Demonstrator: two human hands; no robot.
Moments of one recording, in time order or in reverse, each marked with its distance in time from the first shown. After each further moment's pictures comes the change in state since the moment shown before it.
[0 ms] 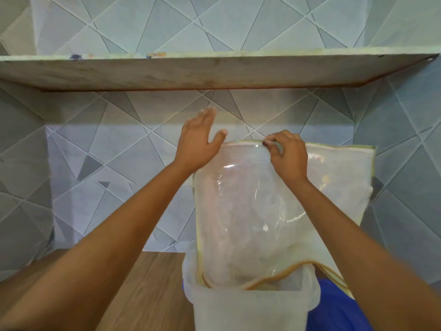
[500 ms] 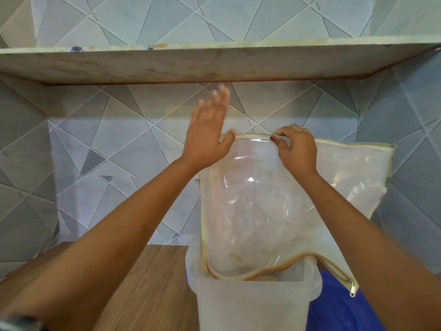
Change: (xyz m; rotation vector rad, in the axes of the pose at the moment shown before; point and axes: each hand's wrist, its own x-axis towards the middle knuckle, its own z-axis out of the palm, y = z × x) left_hand -0.005 0.007 0.002 0.111 -0.052 0.152; right_hand 0.000 0.004 -0.009 -0.084 -0.065 0.052
